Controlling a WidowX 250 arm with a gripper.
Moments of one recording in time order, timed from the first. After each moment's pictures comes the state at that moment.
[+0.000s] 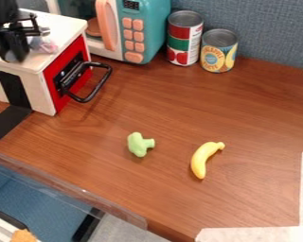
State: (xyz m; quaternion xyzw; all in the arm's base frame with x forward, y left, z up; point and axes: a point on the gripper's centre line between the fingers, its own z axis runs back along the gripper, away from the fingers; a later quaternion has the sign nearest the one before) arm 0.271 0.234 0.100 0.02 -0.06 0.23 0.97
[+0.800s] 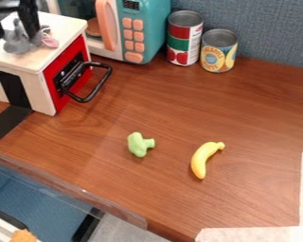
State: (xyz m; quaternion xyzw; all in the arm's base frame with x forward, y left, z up) arm 0.283 0.224 0.139 -0.02 -0.05 0.18 0.98
